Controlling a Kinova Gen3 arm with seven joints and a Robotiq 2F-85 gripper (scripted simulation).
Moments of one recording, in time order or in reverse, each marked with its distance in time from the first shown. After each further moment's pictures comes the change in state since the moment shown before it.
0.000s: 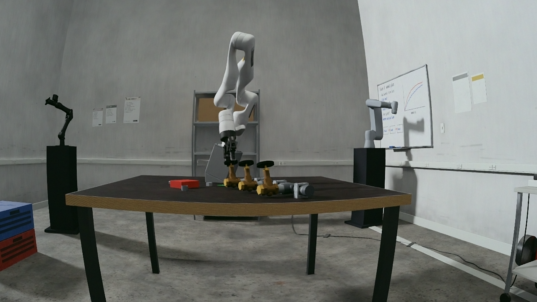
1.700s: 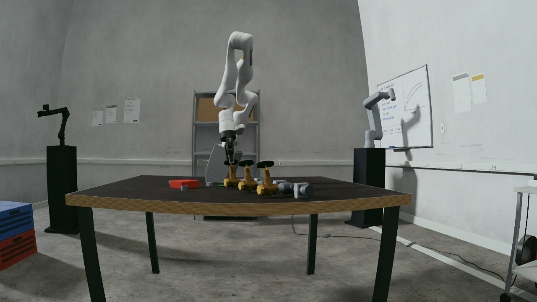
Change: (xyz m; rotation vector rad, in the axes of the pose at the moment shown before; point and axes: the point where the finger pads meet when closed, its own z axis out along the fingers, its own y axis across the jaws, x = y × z) arm 0.000 0.000 0.000 0.002 0.001 0.160
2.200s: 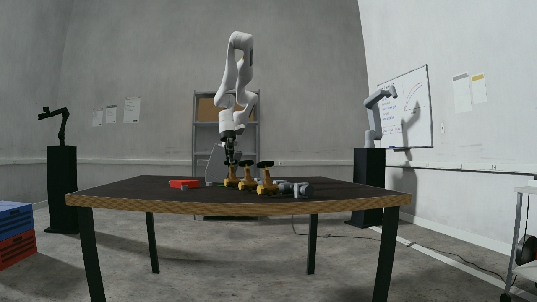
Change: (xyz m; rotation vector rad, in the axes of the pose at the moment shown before) arm 0.000 0.000 0.000 0.000 0.000 -0.032
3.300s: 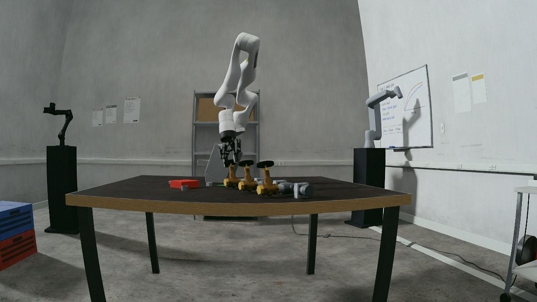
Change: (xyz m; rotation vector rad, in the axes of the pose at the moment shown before) arm 0.000 0.000 0.000 0.005 0.004 -0.595
